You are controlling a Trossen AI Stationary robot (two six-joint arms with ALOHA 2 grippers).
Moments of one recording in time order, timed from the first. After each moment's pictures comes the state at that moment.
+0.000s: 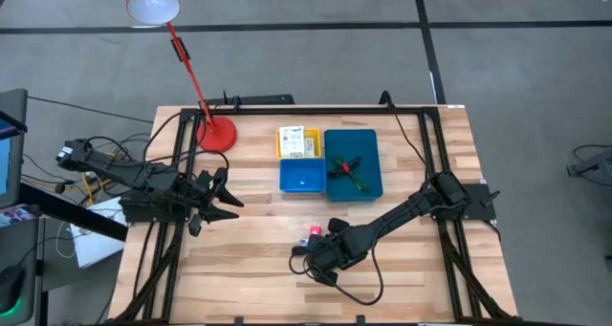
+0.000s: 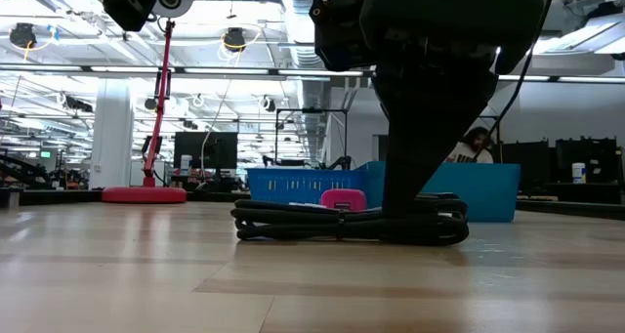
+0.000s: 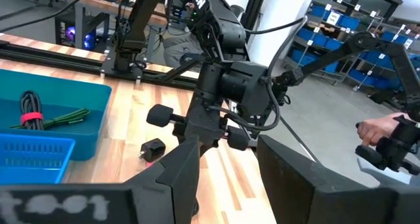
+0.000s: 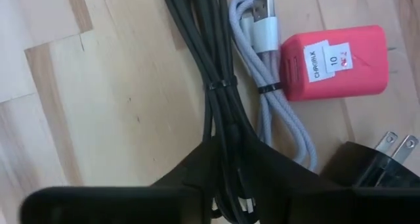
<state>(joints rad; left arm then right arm) -0.33 0.54 0.45 0.01 -0.03 -0.31 0.48 2.11 1.52 -0.75 0.17 0.68</state>
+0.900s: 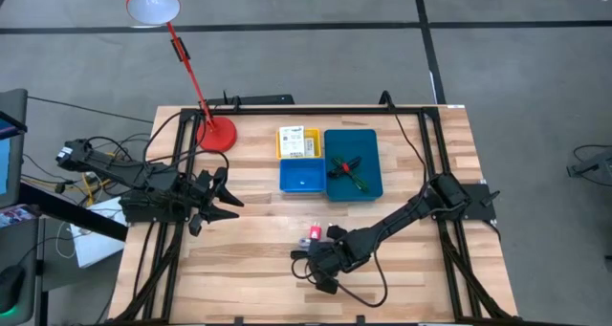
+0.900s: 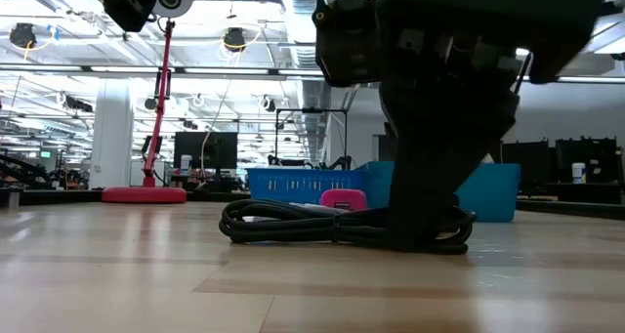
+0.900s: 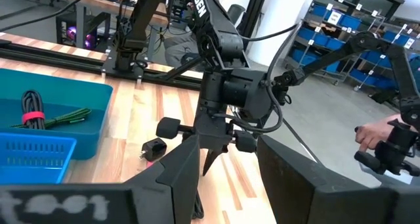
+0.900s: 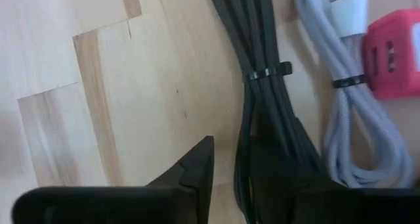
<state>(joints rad) -0.33 0.54 0.45 0.01 -0.03 -0.31 0.49 2.12 1.44 -0.57 0.11 0.68</state>
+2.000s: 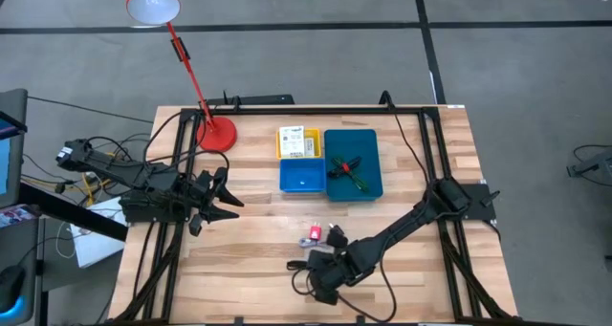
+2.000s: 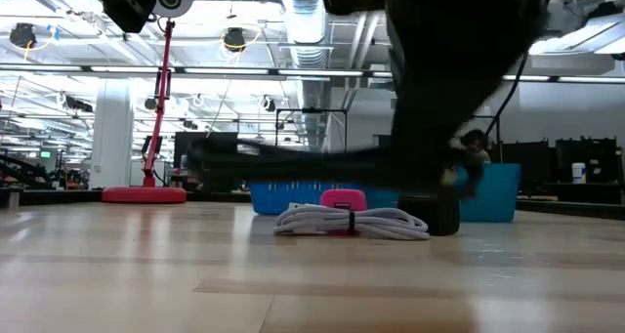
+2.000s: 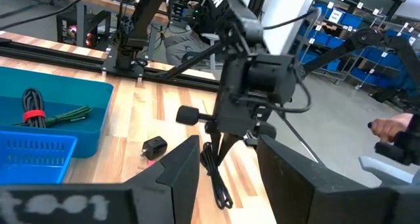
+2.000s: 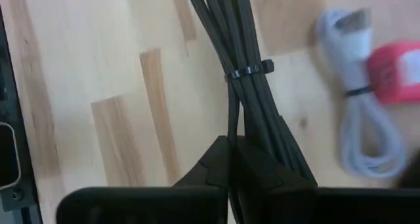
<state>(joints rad) -0.33 0.54 0.45 0.00 -0.03 -0.31 0.56 2.11 1.58 -0.68 0.19 0.73</state>
